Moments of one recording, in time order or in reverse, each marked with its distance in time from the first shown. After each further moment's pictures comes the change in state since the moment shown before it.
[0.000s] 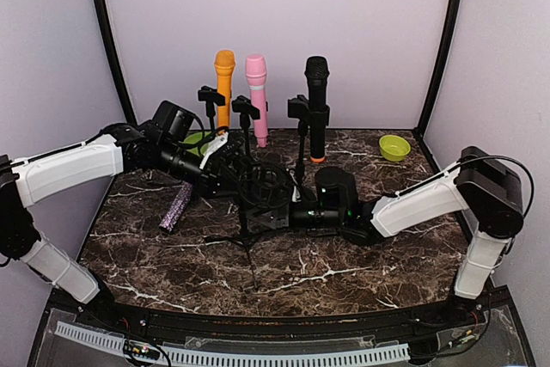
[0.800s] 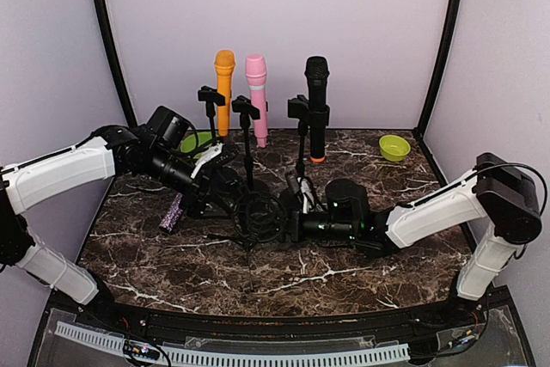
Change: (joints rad) left arm -0.007 -0.059 -0.023 -0.154 -0.008 0.023; right arm 0.048 -0.109 -0.132 -0.016 0.169 -0.161
